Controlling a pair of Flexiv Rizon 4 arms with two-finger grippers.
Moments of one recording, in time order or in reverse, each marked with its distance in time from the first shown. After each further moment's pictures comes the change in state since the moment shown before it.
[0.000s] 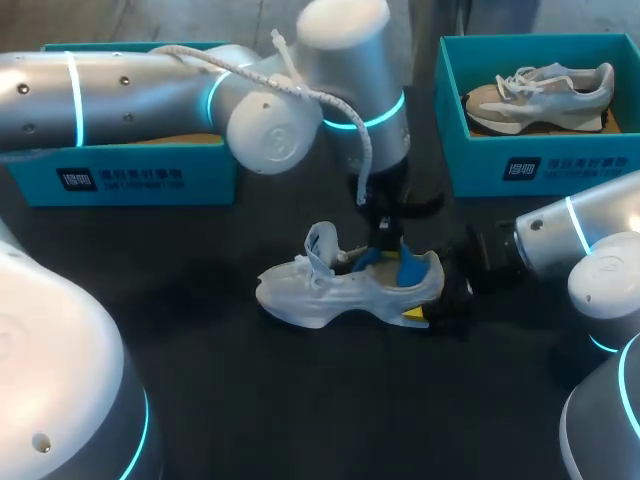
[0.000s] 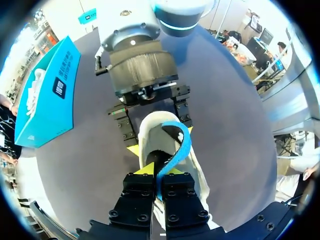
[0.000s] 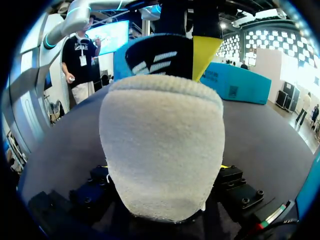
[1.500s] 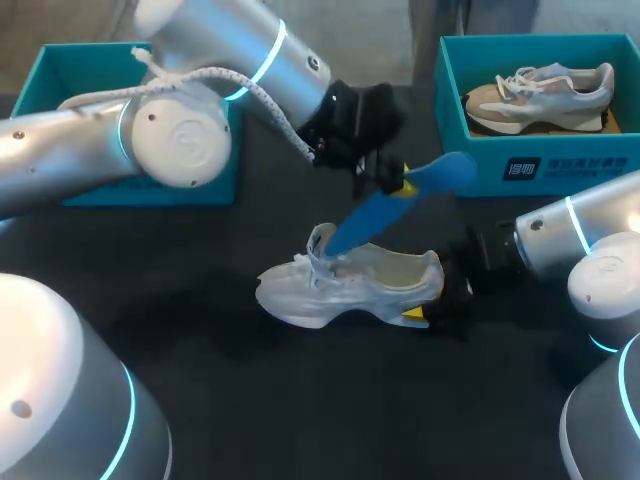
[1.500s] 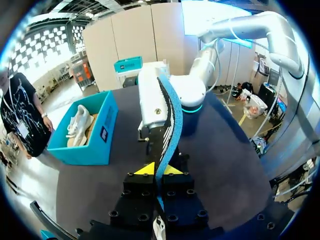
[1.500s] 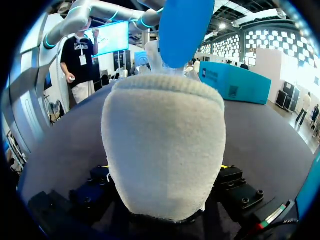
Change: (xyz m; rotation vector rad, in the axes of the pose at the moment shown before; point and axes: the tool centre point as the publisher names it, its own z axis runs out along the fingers) left arm 0.001 -0.048 -0.124 0.519 -0.177 -0.123; right arm 0.000 0.000 0.000 0.000 0.000 0.000
